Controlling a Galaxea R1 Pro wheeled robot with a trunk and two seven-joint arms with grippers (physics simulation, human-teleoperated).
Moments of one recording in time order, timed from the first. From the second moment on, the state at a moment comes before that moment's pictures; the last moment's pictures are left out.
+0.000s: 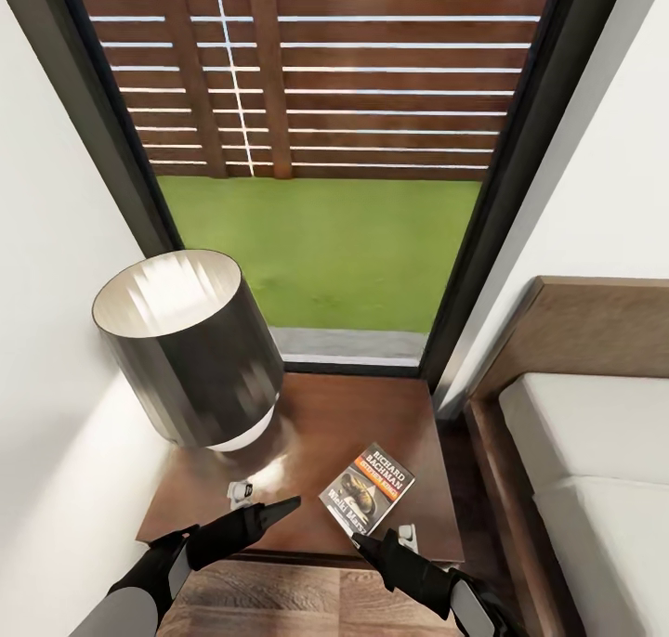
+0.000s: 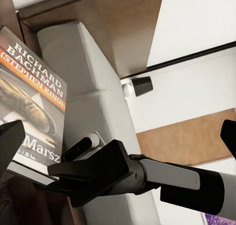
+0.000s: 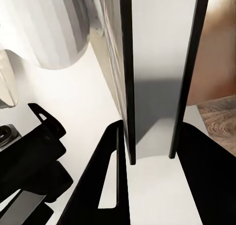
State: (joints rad) left arm -0.61 -0.04 0.62 -0.36 -0.25 0.24 -1.57; right arm -0.43 0.08 -0.21 -0.44 -0.51 0.60 0.89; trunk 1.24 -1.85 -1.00
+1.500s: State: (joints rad) left arm -0.61 -0.04 0.62 -0.36 -0.25 0.24 -1.57; right arm -0.43 0.09 -0.21 -0.44 -0.51 0.60 0.89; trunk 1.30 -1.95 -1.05
